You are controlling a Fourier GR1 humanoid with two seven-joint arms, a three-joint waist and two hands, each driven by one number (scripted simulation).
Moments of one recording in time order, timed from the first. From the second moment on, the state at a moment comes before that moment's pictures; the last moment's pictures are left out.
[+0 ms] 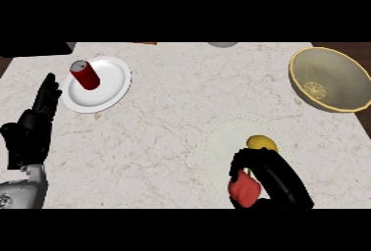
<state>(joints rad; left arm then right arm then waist) -0.14 0.28 0.05 -1.64 -0.12 0.17 0.18 0.09 -0.04 0.26 -1.83 0.83 0.28 -0.12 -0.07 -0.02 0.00</state>
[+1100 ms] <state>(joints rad) -0.21 0.23 0.02 -1.62 -0.15 0.14 0.18 -0.28 -0.25 -0.43 -1.64 0.47 0.24 -0.02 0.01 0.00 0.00</state>
